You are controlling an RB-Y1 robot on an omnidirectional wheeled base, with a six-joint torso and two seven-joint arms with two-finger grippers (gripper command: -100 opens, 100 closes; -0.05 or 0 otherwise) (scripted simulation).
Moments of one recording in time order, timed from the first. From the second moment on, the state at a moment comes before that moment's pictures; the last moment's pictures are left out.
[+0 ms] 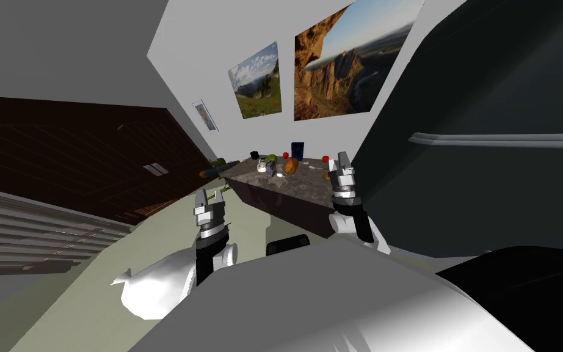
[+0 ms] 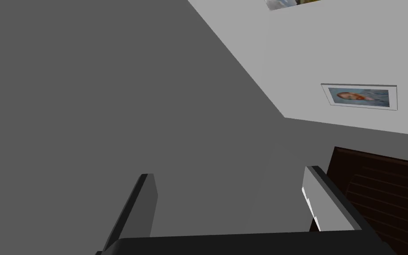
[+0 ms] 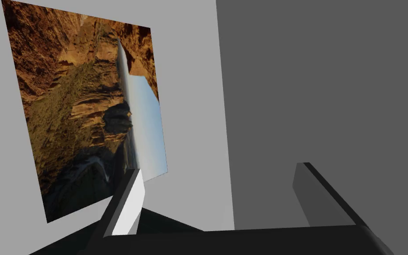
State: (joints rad) left arm 0.52 -0.01 0.04 -2.20 -0.12 -0.61 0.05; right arm 0.45 -0.03 -0.04 -2.34 0.03 -0.48 0.16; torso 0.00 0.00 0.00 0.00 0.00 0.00
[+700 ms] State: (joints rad) left arm 0.52 -0.01 0.04 -2.20 -0.12 -0.61 0.05; right arm 0.51 -0.21 -0.06 -2.24 0.07 -0.49 0.19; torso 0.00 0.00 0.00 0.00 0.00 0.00
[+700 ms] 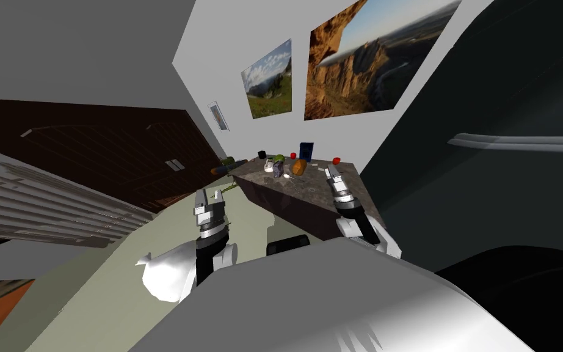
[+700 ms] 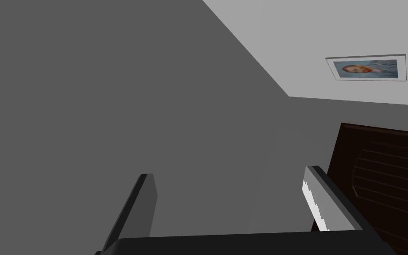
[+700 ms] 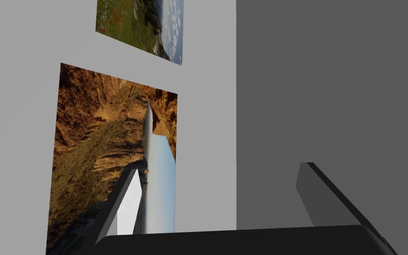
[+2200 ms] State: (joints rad) left arm 0.52 -0.01 0.04 -2.20 -0.12 -0.61 0.05; right arm 0.66 -0.64 -0.15 -1.94 0.17 -0.49 0.27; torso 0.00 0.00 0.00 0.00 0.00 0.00
